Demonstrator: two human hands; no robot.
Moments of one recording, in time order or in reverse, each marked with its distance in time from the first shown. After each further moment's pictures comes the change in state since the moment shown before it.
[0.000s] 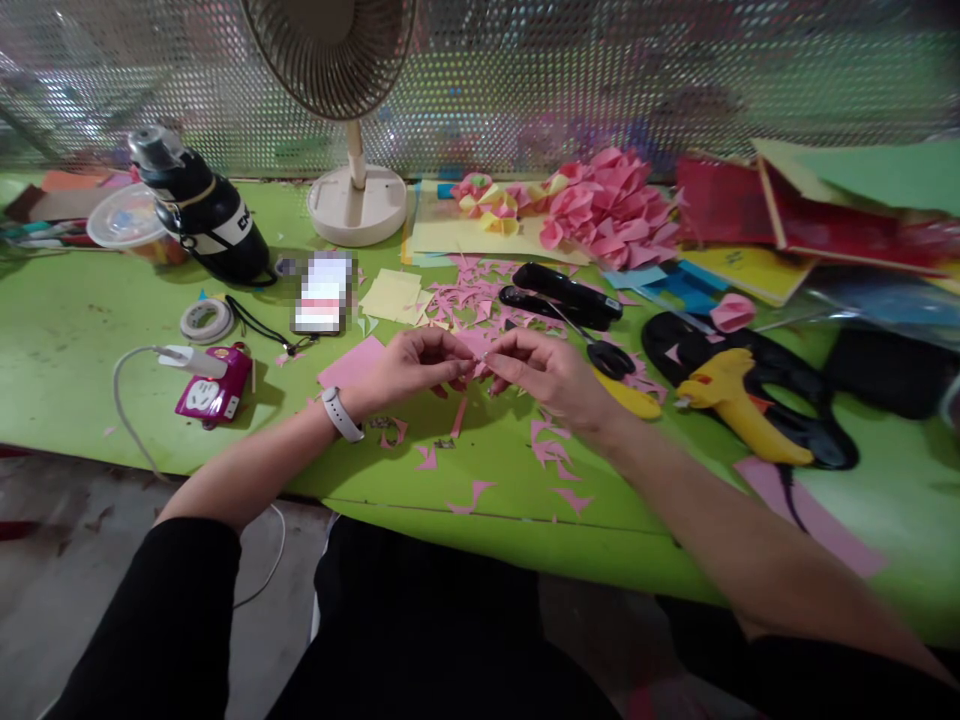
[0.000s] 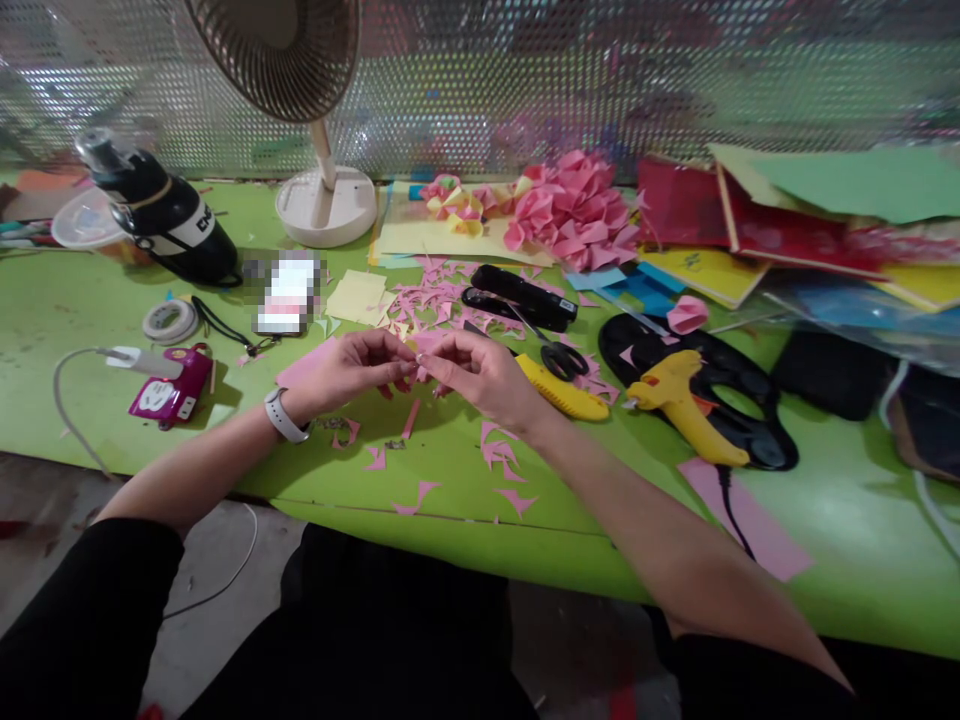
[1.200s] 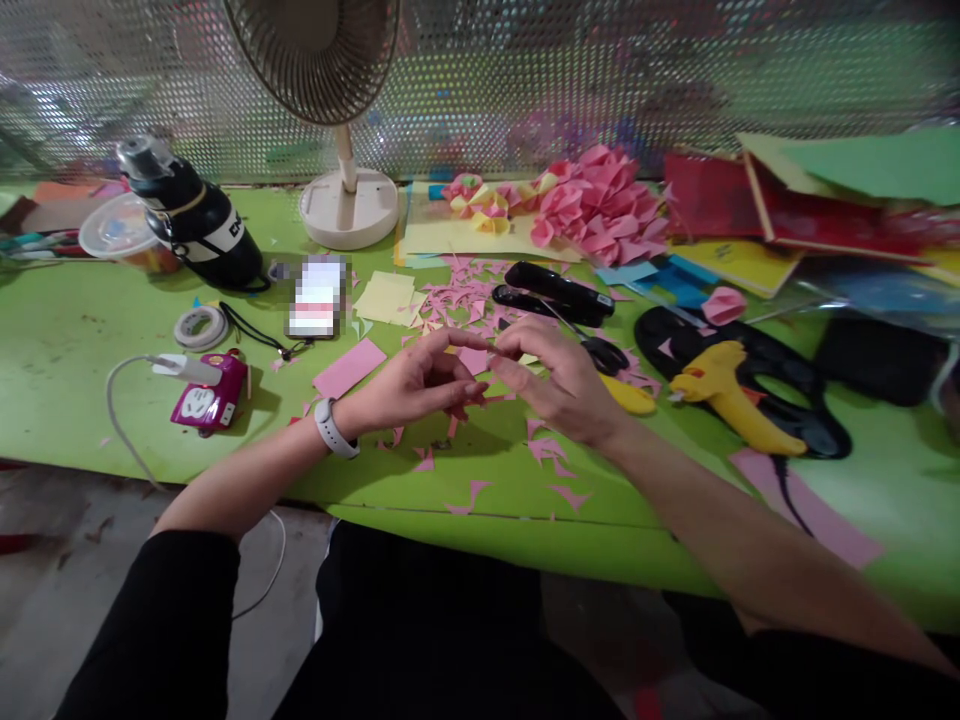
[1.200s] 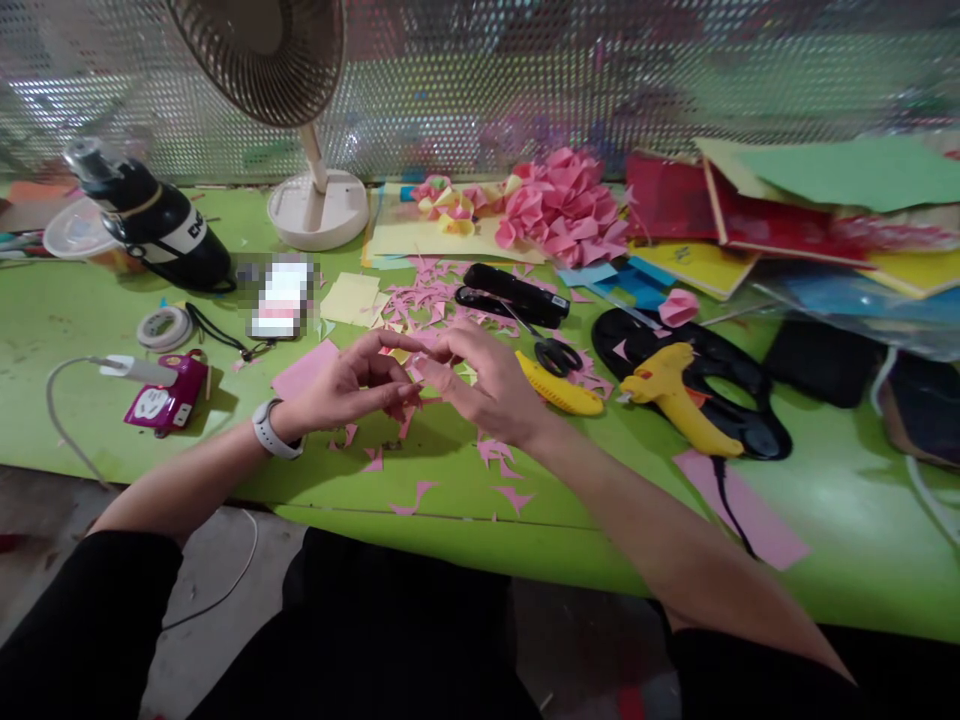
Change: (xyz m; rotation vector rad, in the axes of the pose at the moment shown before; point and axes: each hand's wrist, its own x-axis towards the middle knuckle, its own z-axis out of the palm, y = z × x) left_hand -0.010 0.003 0.008 0.004 -0.210 0.170; right_hand -0.012 -0.017 0.000 -0.445 0.111 -0.367
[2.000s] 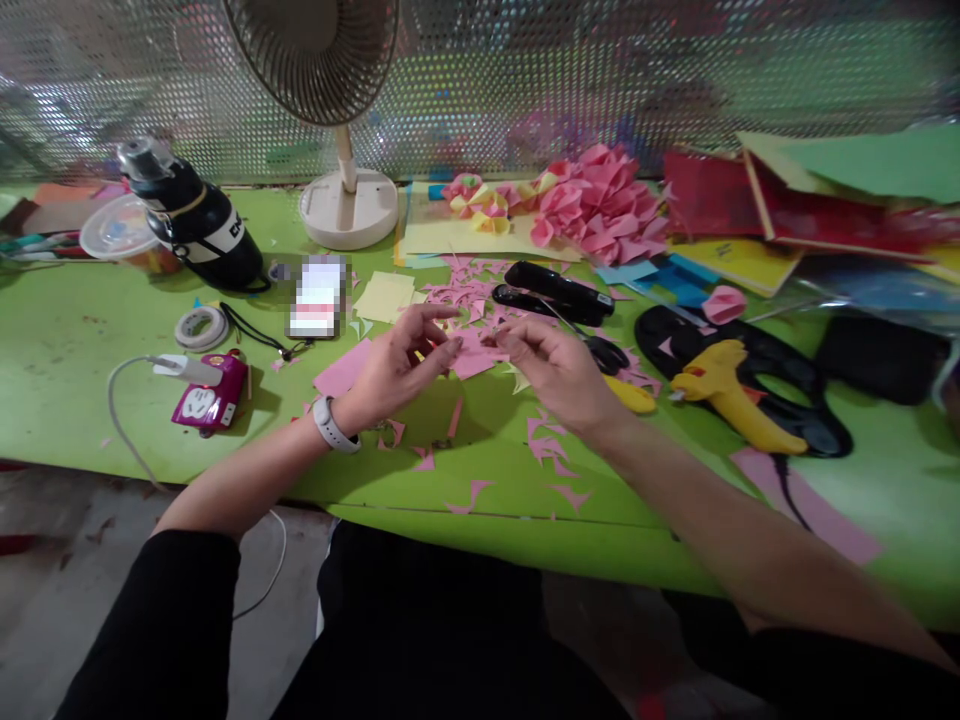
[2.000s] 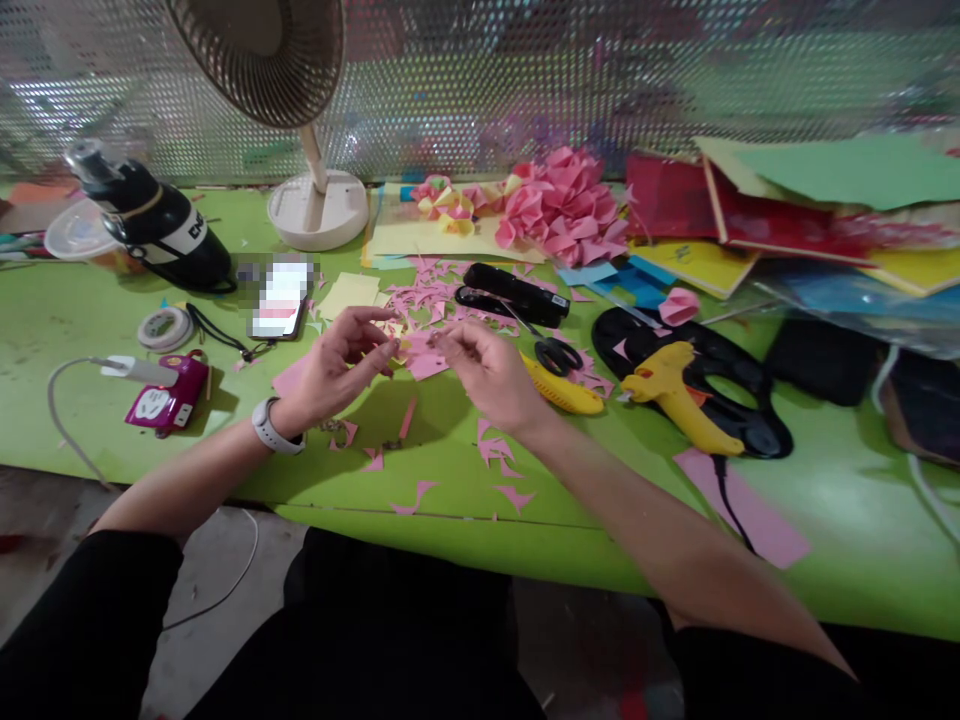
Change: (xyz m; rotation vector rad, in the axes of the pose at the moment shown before) left_hand 0.003 -0.006 -0.005 0.311 0.366 0.162; right_hand 0.002 0.021 0.008 0.225 0.107 0.232
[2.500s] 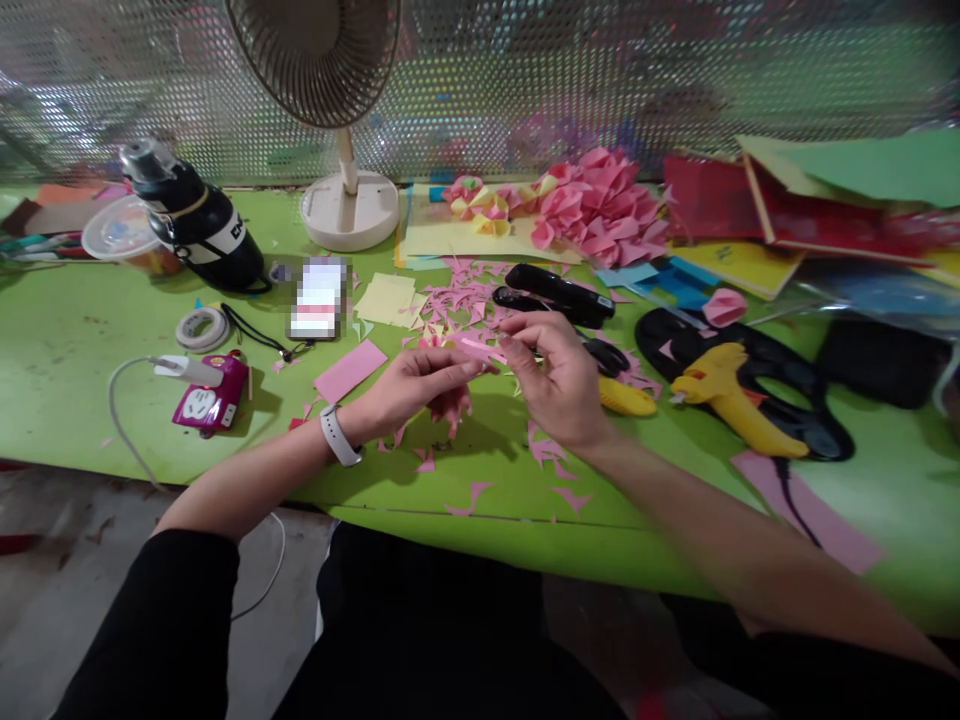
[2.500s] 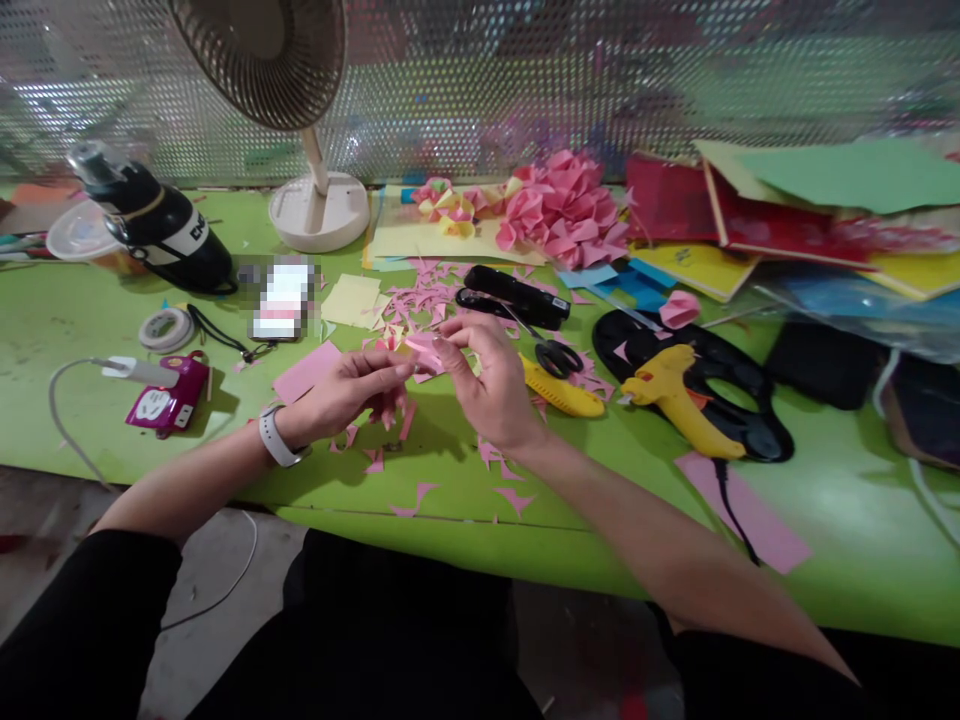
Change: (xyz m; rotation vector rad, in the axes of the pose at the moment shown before) left_hand -0.002 0.011 0.010 -0.501 -0.207 -0.479; right_hand -0.005 0.005 0.011 -0.270 0.276 -0.417
